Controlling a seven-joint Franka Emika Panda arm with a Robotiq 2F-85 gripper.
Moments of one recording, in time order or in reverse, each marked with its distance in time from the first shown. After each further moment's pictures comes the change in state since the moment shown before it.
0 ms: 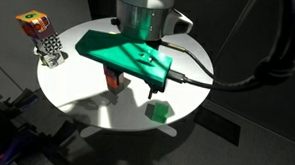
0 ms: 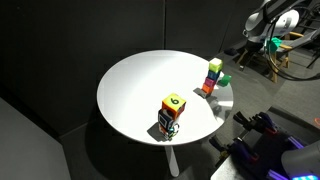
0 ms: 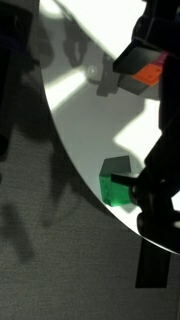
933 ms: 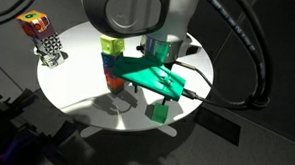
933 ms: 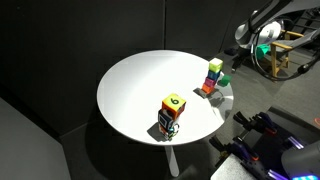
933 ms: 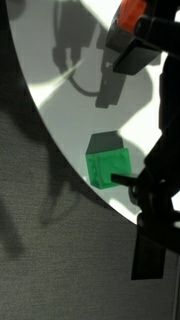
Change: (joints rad) arm -0.080 0.217 0.078 0.158 0.044 0.096 0.000
